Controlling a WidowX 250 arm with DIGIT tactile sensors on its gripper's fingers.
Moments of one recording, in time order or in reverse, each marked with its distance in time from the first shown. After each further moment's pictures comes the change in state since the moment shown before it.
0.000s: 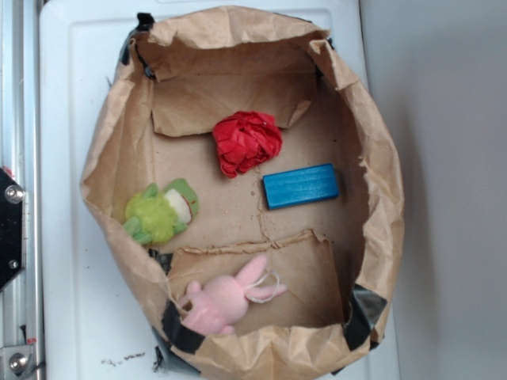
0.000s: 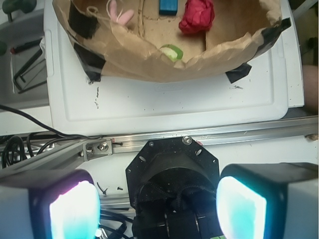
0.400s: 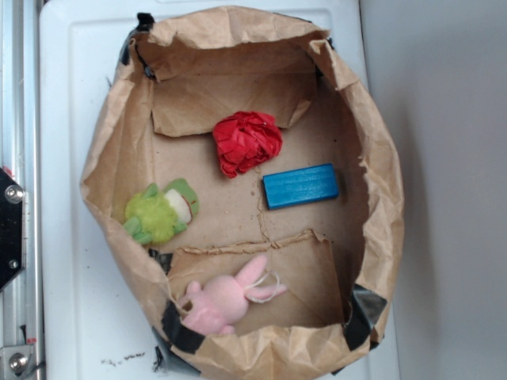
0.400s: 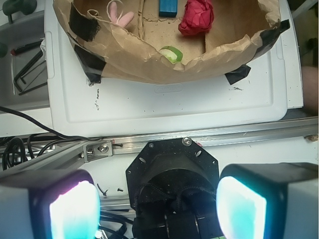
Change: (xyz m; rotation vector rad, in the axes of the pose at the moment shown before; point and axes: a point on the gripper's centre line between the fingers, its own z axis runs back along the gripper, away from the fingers) arm 0.000 0.000 0.004 0.000 -0.009 0.001
